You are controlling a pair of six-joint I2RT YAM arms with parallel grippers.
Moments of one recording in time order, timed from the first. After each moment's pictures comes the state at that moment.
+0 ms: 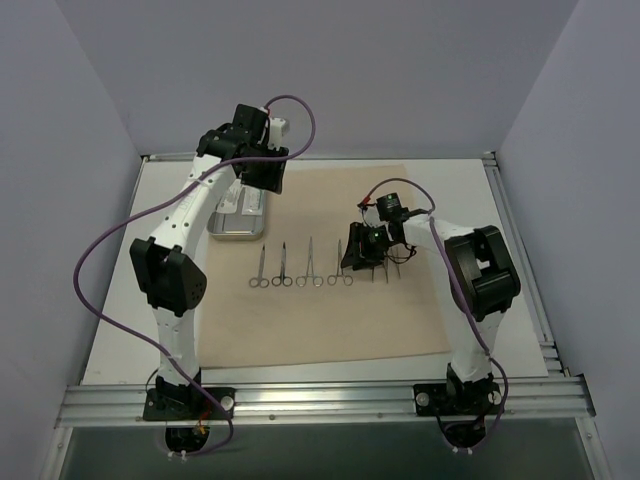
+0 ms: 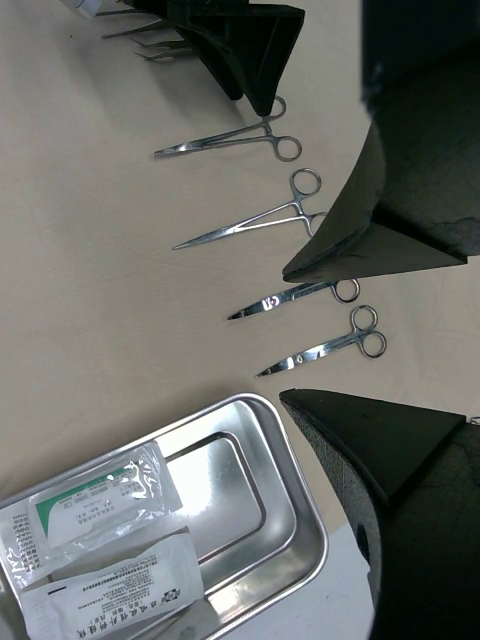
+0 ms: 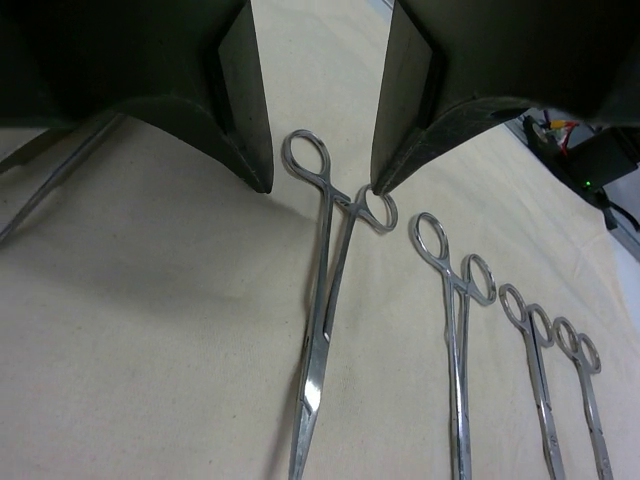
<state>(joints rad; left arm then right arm) -0.38 2.04 2.20 -1.07 0.07 -0.06 0.34 1.93 1.15 -0.34 -0.58 0.37</state>
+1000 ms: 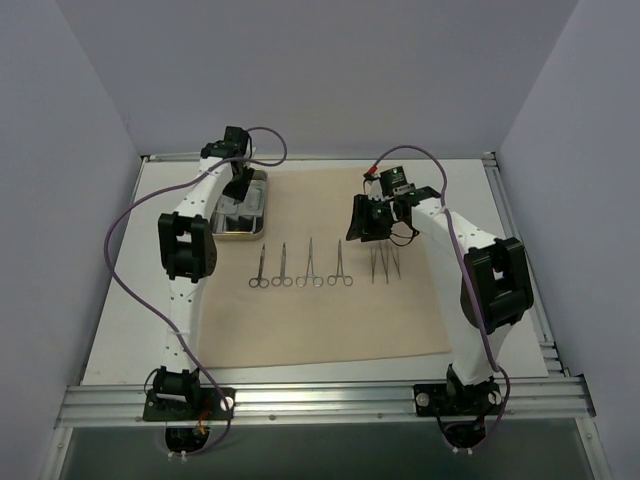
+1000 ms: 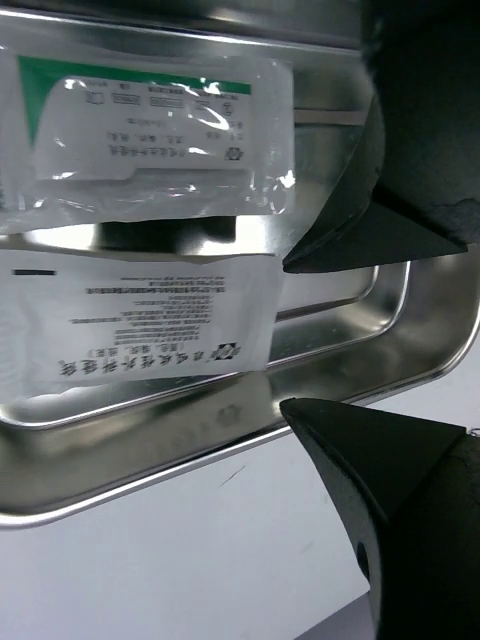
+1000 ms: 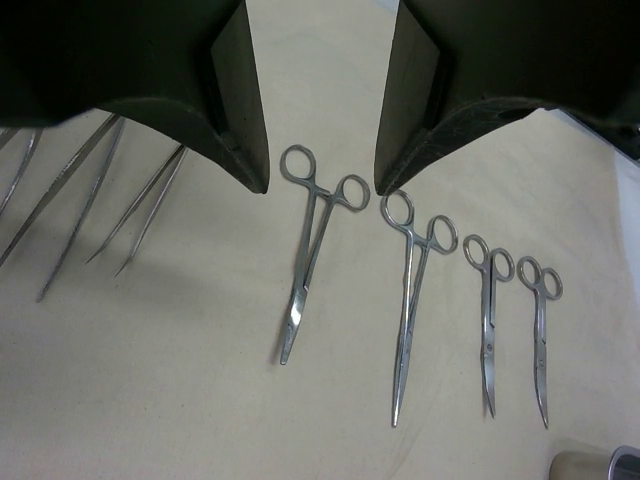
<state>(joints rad) -0.19 2.51 2.42 -1.05 -0.29 0.12 0.36 1.81 1.35 -0.53 -0.35 0.35</state>
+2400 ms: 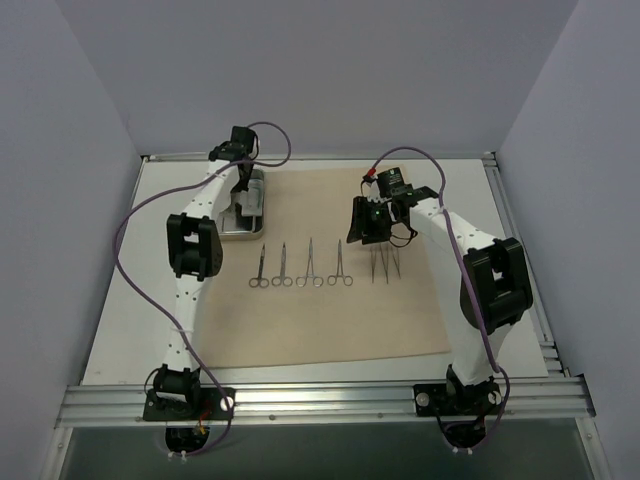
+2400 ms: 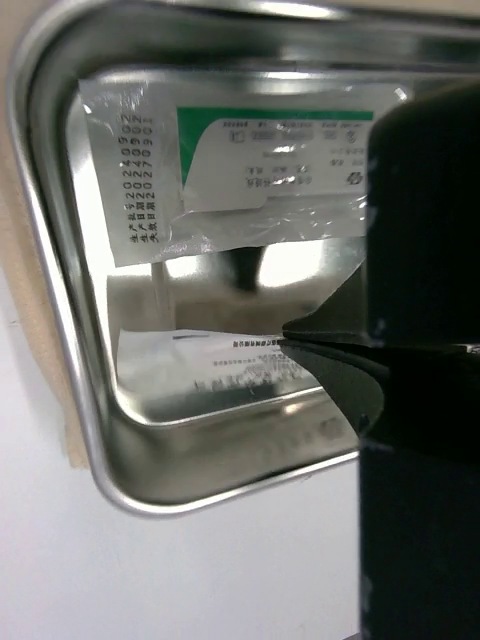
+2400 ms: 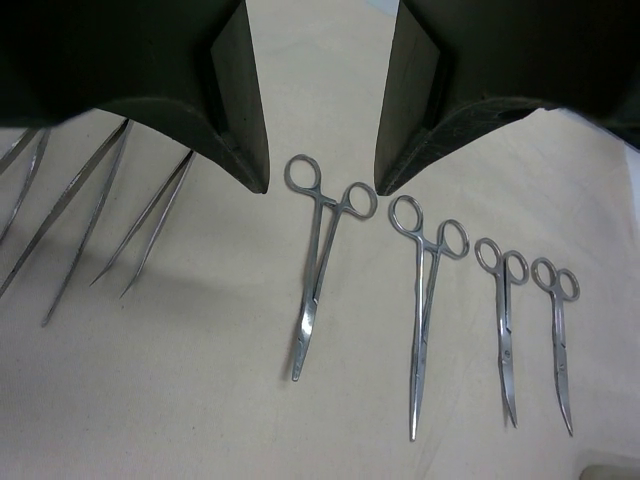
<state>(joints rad) -0.21 2.62 2.51 -0.89 -0.38 0.13 0.37 1.81 1.35 -0.56 -0.31 0.37</state>
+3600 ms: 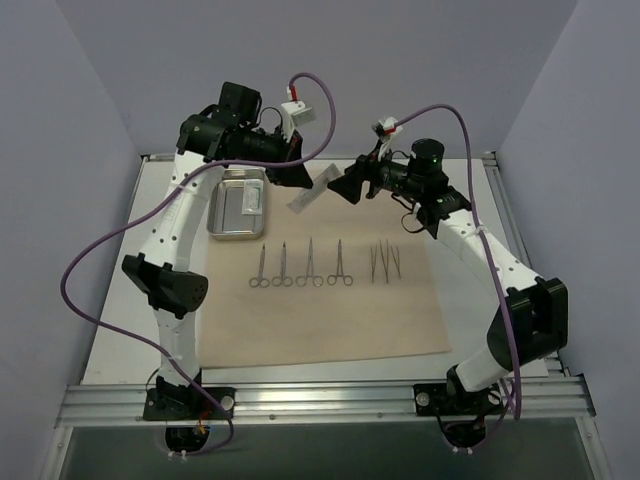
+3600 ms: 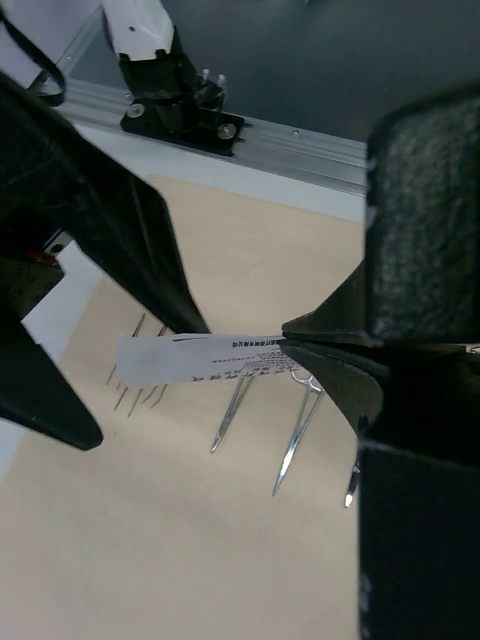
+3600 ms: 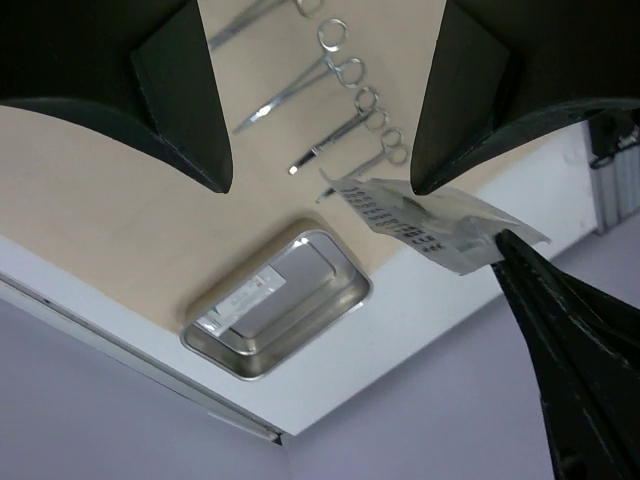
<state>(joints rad) -0.40 2.03 2.51 -1.26 0.82 0.25 0.35 1.54 1.28 0.14 -0.68 0.23</state>
